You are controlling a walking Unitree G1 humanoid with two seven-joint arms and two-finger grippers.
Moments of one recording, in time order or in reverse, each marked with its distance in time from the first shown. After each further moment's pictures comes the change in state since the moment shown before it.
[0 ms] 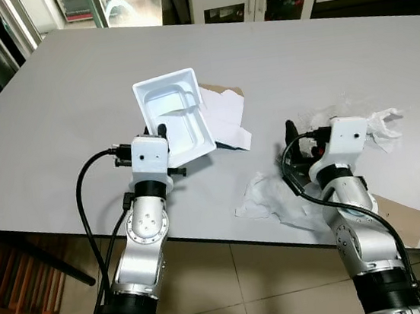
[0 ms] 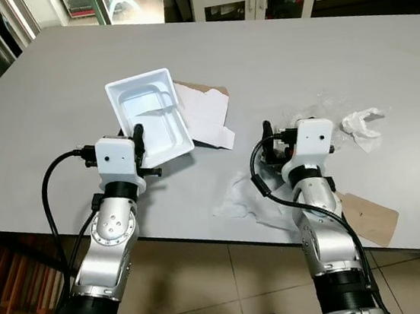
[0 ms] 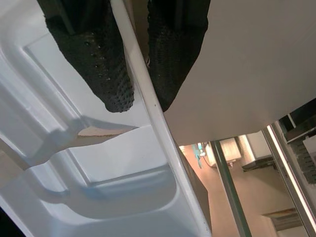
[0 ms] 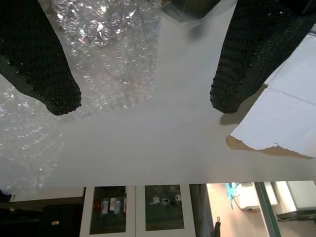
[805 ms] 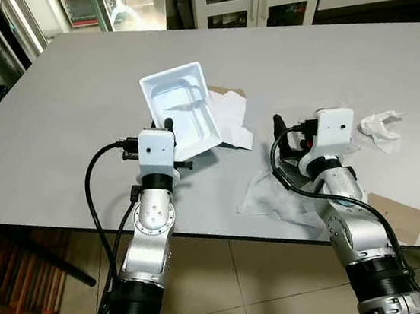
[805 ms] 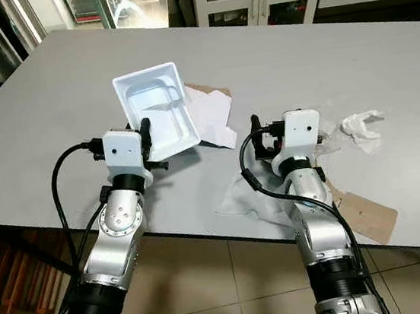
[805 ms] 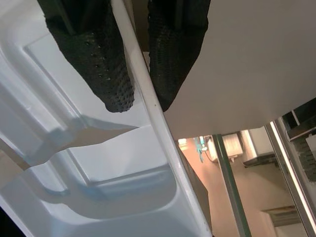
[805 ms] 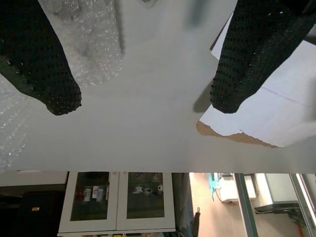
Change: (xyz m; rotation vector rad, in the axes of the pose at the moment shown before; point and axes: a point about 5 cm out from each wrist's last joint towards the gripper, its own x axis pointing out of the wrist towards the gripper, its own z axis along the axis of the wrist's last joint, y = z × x) left arm 0.011 -0.009 0.003 -0.032 -0.014 -0.011; right arm 0.011 0.012 0.007 -0.008 -0.016 0.057
